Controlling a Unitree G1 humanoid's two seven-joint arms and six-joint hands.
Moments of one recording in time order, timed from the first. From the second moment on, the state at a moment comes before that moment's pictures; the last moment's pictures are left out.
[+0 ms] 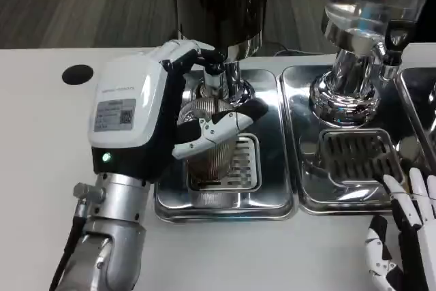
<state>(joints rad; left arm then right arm) -0.09 0.28 -0.29 -0.12 0.87 -0.02 0.39 0.44 -0.34 0.24 -0.04 -0.90 -0.06 -0.68</state>
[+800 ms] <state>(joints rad) -0.09 0.28 -0.28 -0.10 0.87 -0.03 0.40 0.44 -0.34 0.25 -0.04 -0.91 -0.06 -0.68</state>
